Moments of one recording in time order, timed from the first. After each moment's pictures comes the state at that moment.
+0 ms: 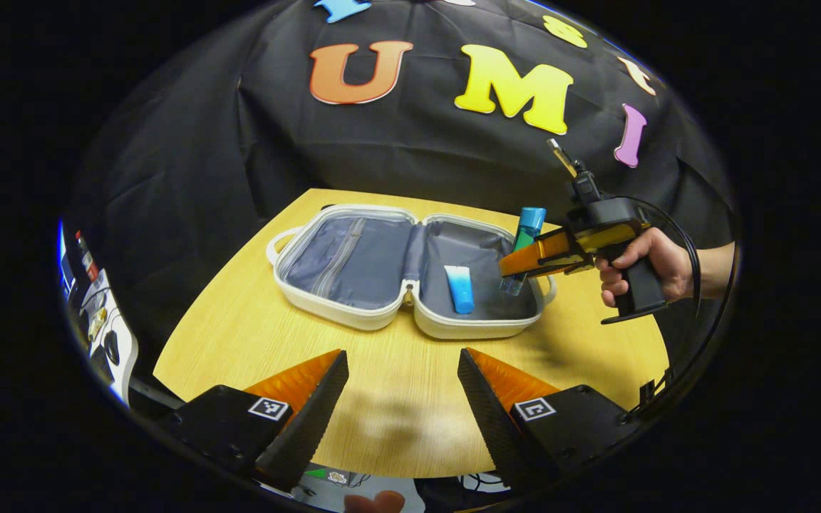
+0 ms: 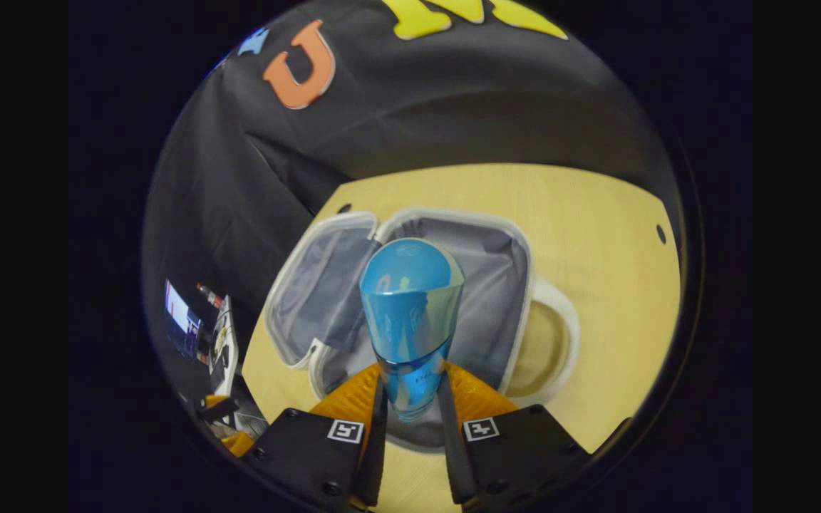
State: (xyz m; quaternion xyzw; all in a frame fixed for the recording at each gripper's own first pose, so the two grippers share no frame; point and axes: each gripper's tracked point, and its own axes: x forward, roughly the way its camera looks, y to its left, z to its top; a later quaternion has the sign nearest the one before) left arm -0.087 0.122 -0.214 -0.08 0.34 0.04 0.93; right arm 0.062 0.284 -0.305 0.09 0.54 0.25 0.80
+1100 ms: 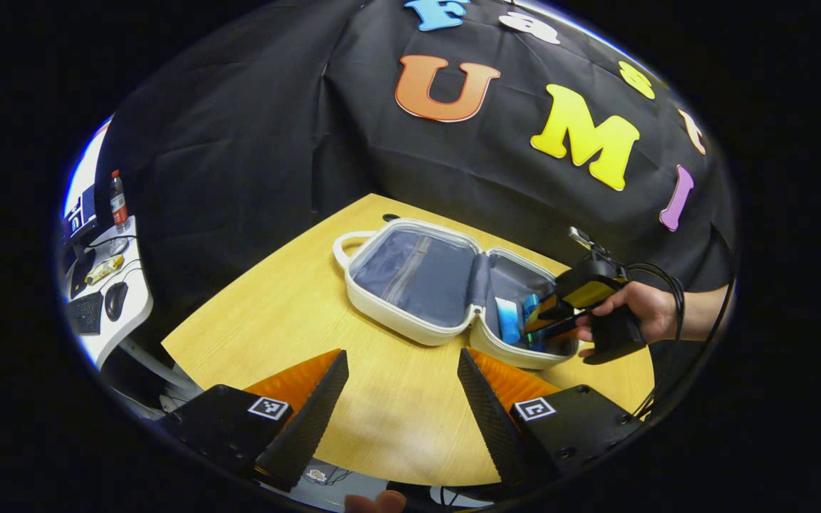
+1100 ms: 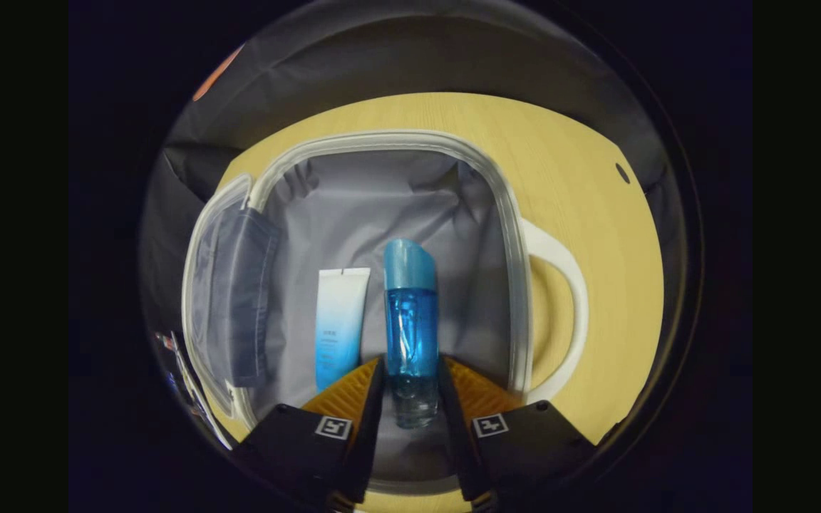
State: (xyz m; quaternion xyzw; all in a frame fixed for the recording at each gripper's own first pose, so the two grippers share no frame) left arm -0.094 0.207 -0.205 -0.16 0.29 0.12 0.94; right arm 0.065 0.272 -0.353 0.04 0.61 0.05 0.79
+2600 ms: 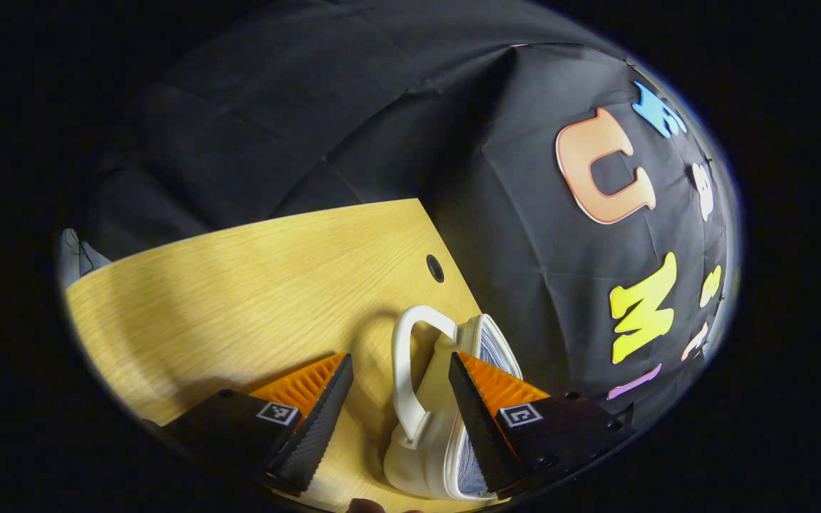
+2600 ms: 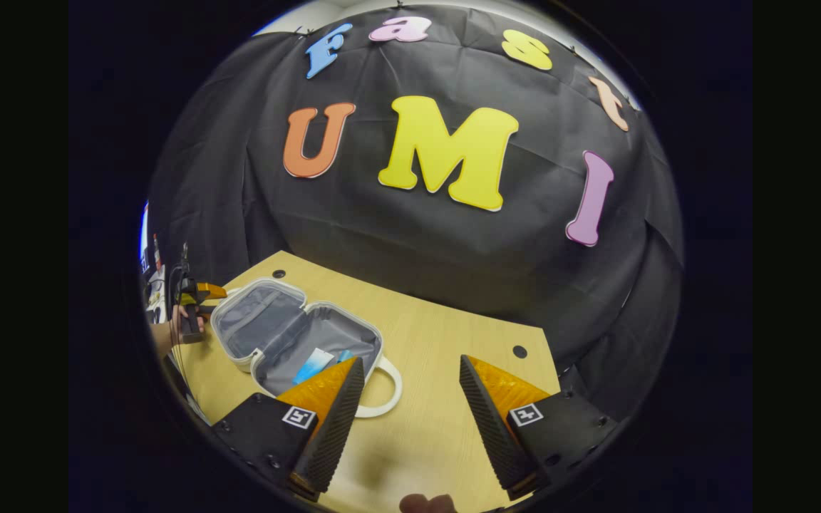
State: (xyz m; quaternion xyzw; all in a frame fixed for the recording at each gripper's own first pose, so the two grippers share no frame) left arm 0.121 0.392 -0.328 -0.51 0.21 0.06 0.83; right arm 0.022 0.127 -0.092 -0.11 0.24 0.10 0.96
